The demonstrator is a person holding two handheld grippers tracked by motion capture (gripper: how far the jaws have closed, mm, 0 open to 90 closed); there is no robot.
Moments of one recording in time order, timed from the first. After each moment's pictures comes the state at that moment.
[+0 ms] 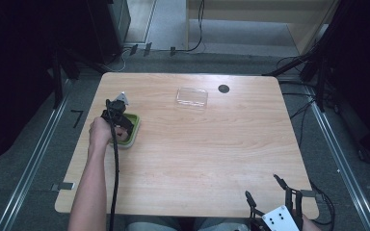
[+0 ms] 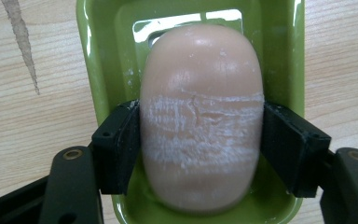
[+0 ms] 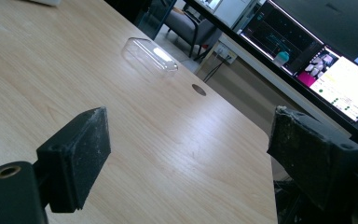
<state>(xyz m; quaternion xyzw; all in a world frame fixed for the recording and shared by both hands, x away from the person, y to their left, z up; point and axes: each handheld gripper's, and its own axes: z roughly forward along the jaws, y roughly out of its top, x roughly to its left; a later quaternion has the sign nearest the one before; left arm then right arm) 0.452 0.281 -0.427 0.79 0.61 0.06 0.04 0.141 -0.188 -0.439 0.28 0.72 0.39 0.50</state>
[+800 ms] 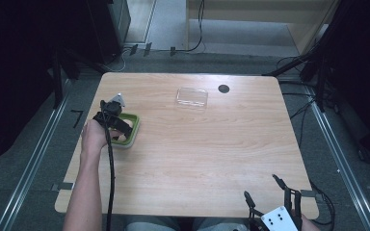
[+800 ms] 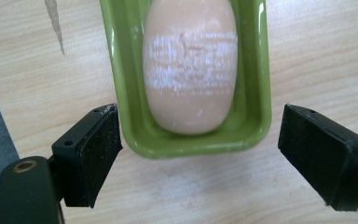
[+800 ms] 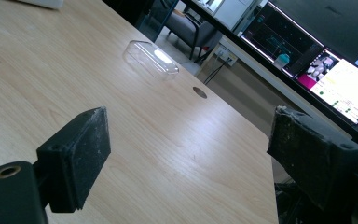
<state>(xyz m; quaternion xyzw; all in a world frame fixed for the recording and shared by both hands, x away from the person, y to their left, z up) 0.418 0.277 -0.396 0.79 0.61 0.08 0.03 0.140 -0.185 -0.438 0.28 0.72 0.39 0.50</state>
